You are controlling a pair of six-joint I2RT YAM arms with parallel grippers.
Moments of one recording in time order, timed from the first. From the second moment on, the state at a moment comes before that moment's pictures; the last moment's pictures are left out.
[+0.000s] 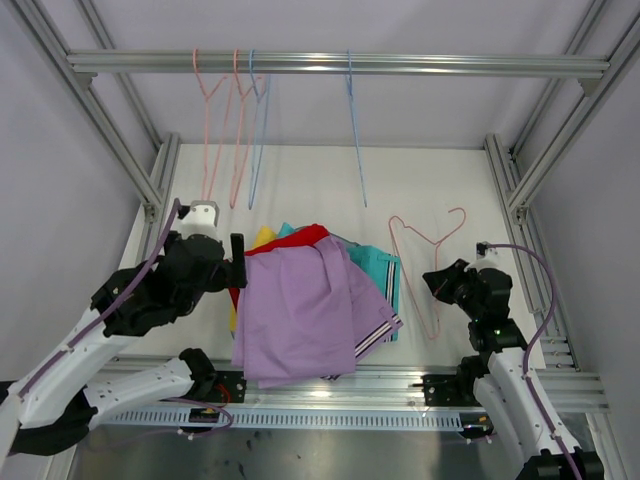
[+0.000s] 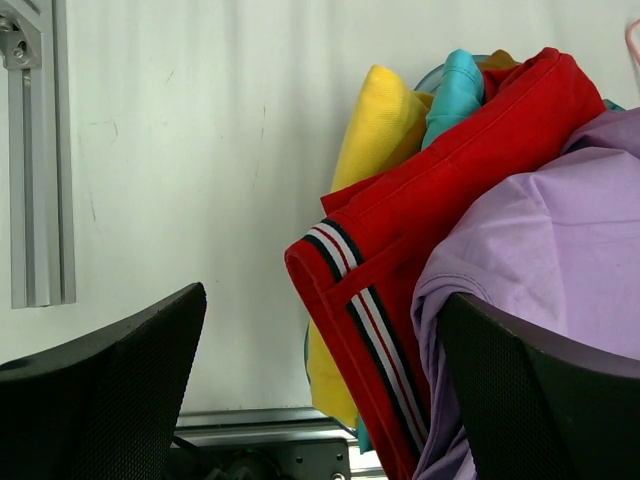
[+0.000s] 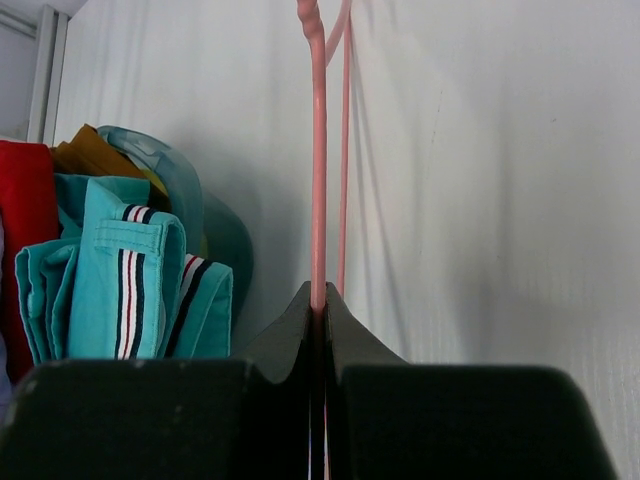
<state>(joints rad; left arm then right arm) -0.87 0.82 1.23 -1.16 -0.65 -0.54 0.09 0.57 0.24 -0.07 -0.27 0.62</state>
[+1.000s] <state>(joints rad) -0.87 0.83 1.23 -0.45 -0.56 -0.19 0.17 0.66 0.52 -0.18 -0.19 0.53</state>
